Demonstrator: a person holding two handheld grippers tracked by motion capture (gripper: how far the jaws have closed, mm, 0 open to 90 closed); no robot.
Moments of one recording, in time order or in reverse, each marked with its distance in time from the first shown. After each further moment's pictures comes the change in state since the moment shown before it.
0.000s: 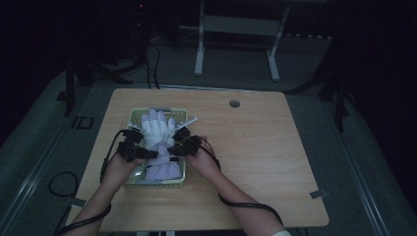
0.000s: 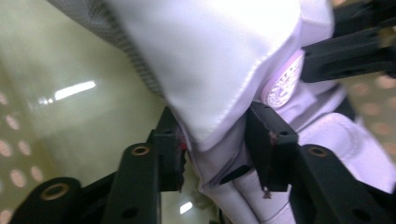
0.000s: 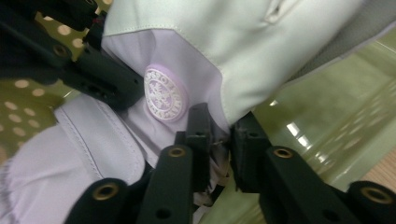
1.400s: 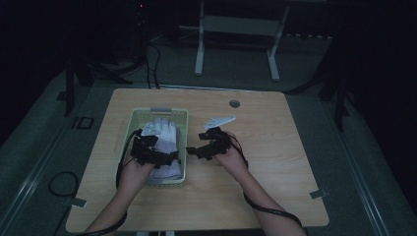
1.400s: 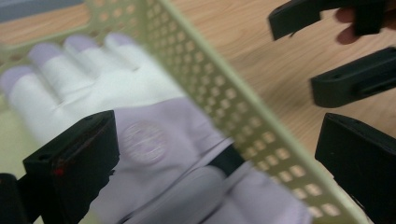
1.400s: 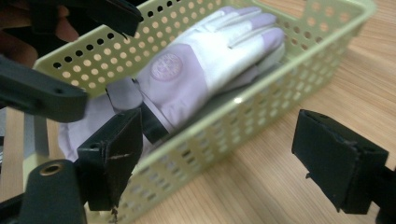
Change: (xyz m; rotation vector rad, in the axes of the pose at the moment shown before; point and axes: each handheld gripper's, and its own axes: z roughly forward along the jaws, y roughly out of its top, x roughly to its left) left arm -0.075 0.001 -0.021 -0.308 0.019 0.190; right arm -0.048 -0.041 -0.073 -0.216 0.109 -0.040
